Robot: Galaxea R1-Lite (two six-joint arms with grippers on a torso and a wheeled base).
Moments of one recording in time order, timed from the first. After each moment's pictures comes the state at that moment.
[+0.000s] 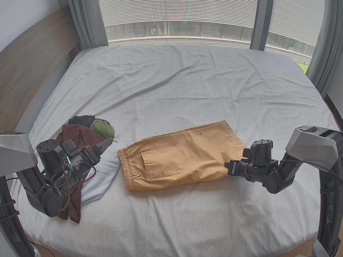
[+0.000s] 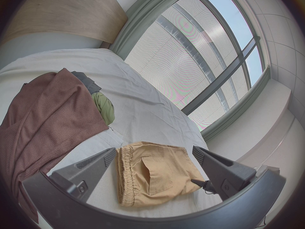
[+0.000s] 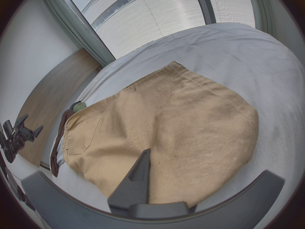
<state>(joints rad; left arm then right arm) -0.13 2.08 -0.40 -1.54 -0.24 -0.66 0.27 2.40 -0.91 -0.97 0.17 0.34</state>
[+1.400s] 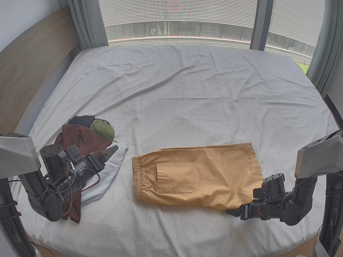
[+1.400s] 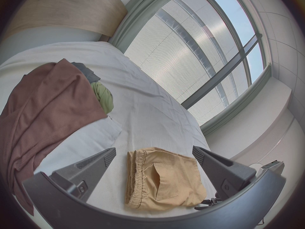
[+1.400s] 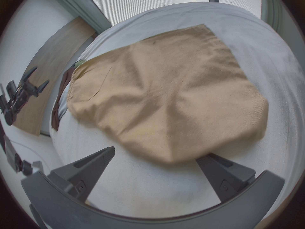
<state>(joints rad) -0.17 2.09 -0.36 -1.54 -0.24 -0.66 0.34 2.30 -0.32 -1.13 0.16 0.27</state>
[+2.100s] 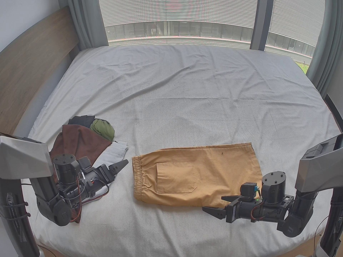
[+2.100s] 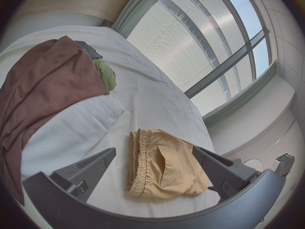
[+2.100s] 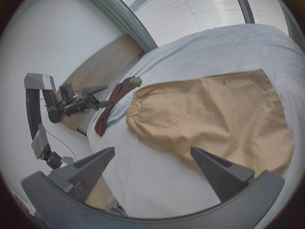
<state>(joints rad) -0.22 2.19 -0.36 -1.54 -0.26 -0.66 0.55 2.19 -0.25 -1.44 0.28 0.31</state>
